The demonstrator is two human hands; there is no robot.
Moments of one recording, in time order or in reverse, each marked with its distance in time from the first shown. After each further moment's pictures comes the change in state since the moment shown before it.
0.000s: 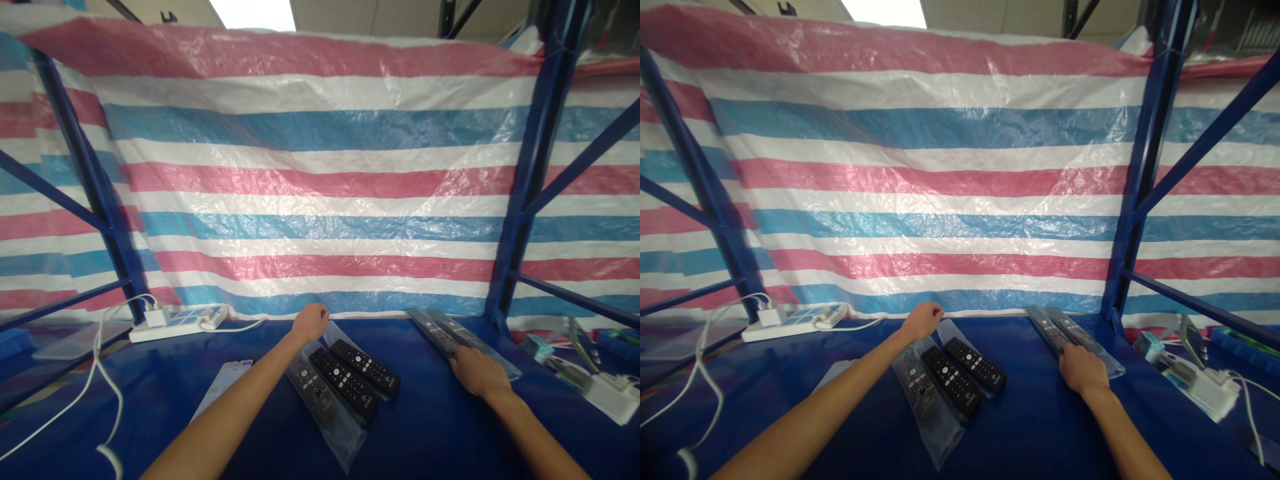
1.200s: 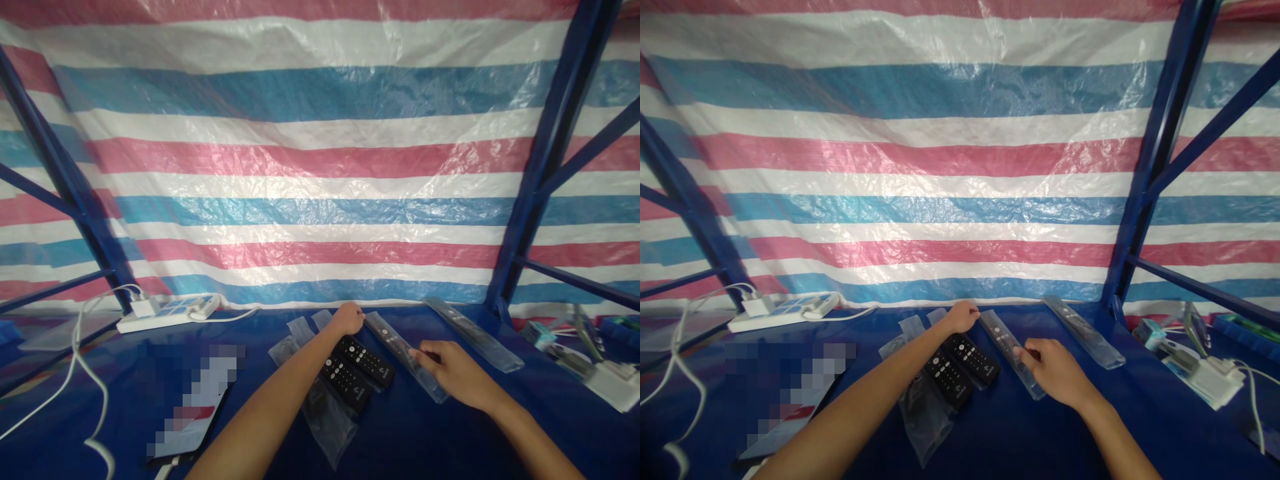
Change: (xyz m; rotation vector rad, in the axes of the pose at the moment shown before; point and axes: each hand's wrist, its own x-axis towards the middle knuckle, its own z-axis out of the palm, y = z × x) left_hand 0.038 0.065 0.079 -0.177 -0.234 0.105; right_hand -0.023 -0.032 0.000 0.430 -0.065 -0.393
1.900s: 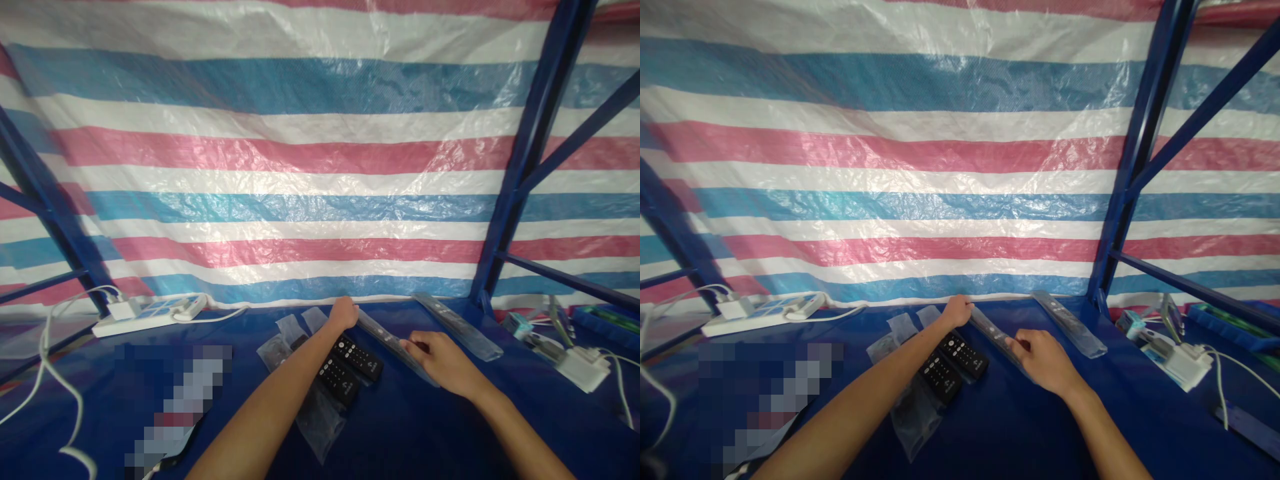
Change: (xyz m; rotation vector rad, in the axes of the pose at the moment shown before) left_hand 0.003 0.019 0.005 0.057 0.055 -0.111; right_hand -0.003 -0.004 -0.006 -0.077 0.035 0.047
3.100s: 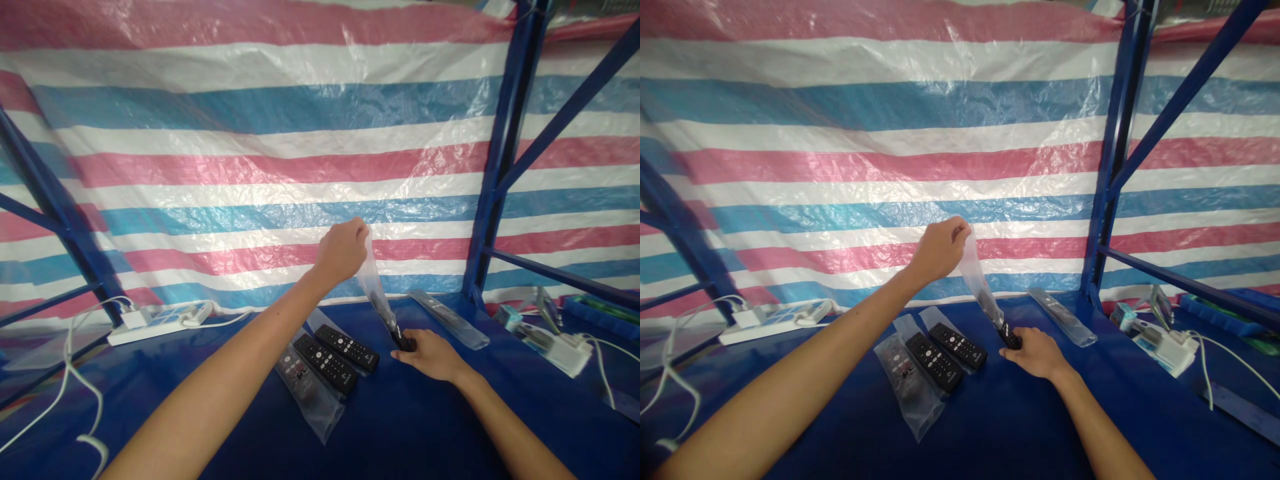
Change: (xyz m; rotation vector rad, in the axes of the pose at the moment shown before) left_hand -0.075 0.087 -0.167 -0.065 0.634 0.456; right_hand -0.002 -0.003 -0.004 -0.154 -0.099 0.110
